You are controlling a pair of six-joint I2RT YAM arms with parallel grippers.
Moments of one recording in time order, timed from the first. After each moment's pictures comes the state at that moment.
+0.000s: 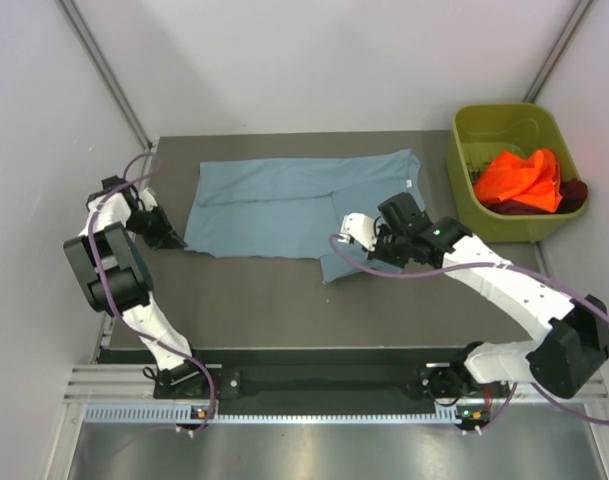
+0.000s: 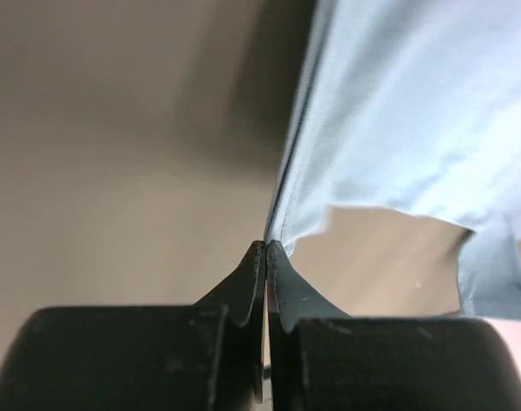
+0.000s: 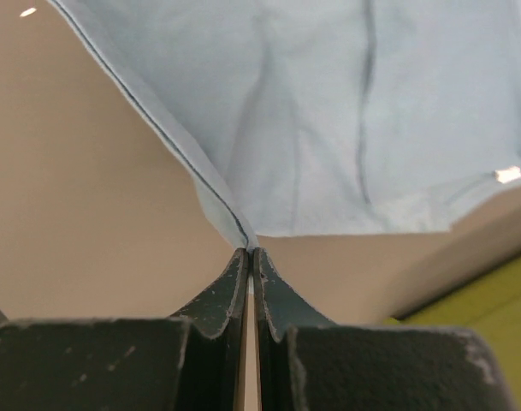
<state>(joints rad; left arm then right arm) 0.44 1.88 1.38 -0.90 0.46 -0.13 0.66 1.29 1.06 -0.75 -0.02 -0.70</state>
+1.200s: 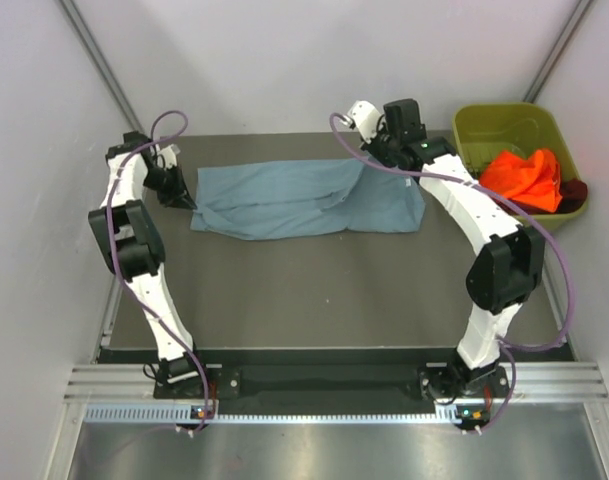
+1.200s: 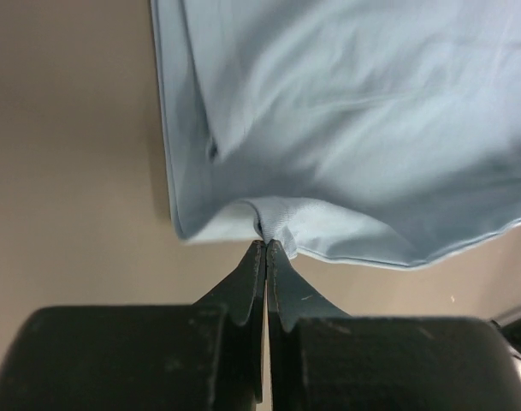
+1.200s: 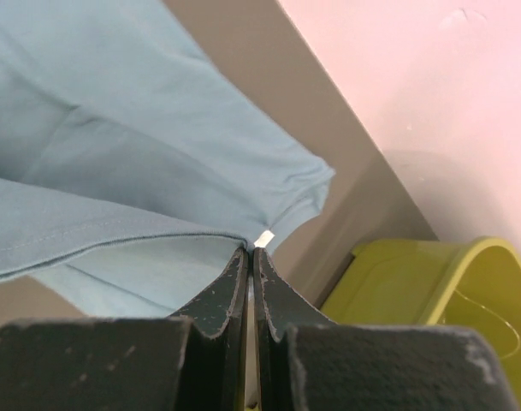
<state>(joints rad) 0.29 2.20 1.96 -1.08 0.48 0.04 0.41 1.80 1.75 -0.56 0.06 -0.63</state>
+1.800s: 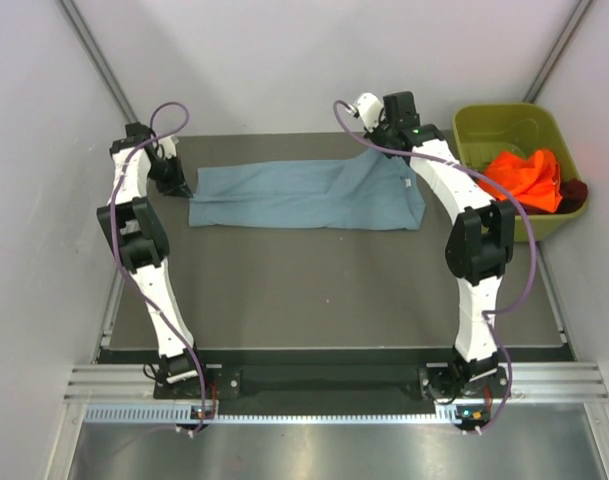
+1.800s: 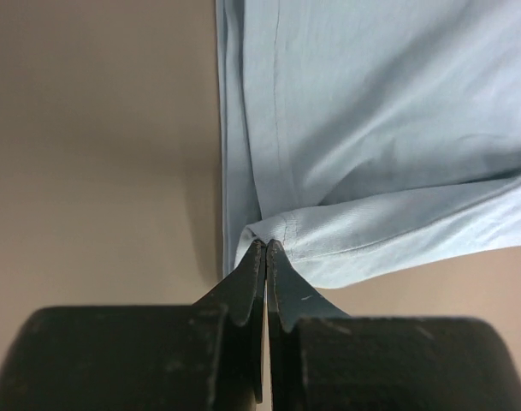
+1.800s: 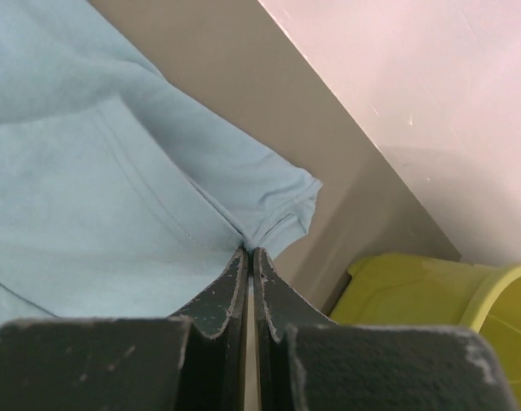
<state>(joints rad) 0.28 2.36 2.20 -1.05 0.40 0.05 0.32 2.09 2.00 -0.55 0.07 -0.61</state>
